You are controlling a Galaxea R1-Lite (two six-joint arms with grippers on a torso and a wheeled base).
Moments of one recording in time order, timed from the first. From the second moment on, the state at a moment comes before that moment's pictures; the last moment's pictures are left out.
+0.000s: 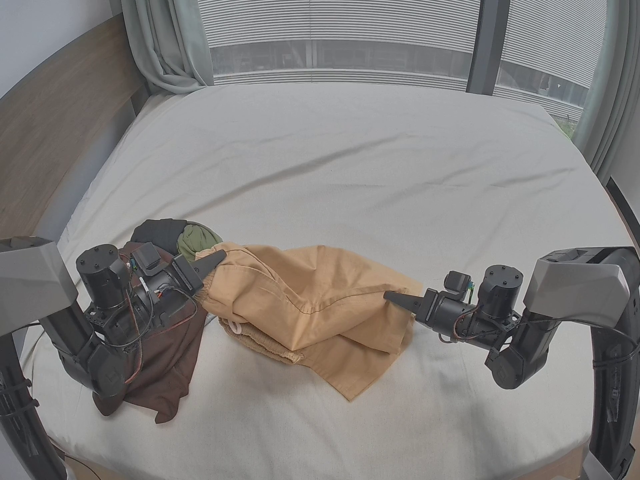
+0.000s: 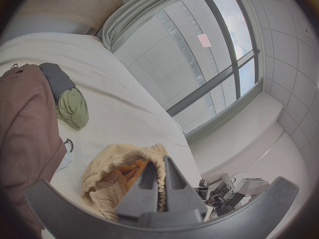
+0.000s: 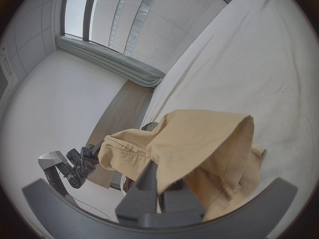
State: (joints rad) left arm -0.20 2.07 -0.50 -1.55 -0.39 -0.78; right arm 0.35 2.40 -0.73 -1.55 0.54 0.78
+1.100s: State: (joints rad) left arm -0.22 2.02 -0.50 -1.55 -0.40 -0.78; right arm 0.28 2.15 -0.44 -1.54 0.56 0.62
